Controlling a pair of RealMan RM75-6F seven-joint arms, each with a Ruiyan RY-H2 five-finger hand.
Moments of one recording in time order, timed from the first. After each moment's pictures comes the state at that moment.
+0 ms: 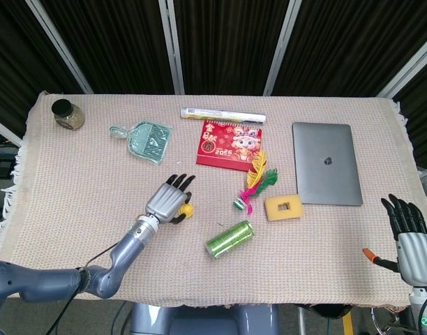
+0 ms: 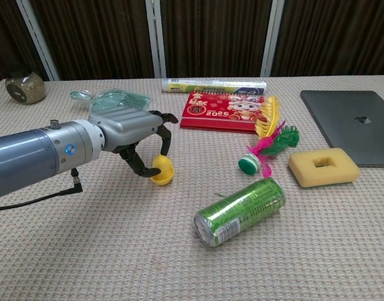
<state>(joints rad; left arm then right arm) -0.93 -1.68 -0.12 -1.46 0.90 0.93 0.68 0.05 -1.12 0.07 -1.59 -1.55 1.56 0.07</state>
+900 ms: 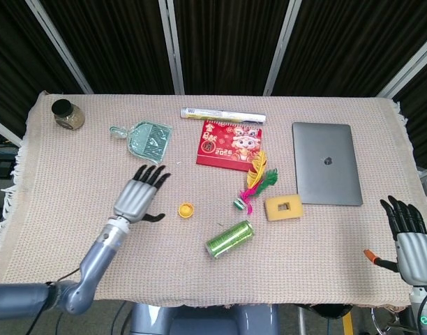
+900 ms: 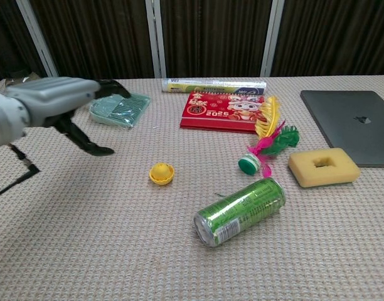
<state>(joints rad) -0.76 -1.46 -0.07 -1.74 0.96 1.18 0.61 0.06 -1.11 0.06 -1.60 -1.52 1.51 0.04</state>
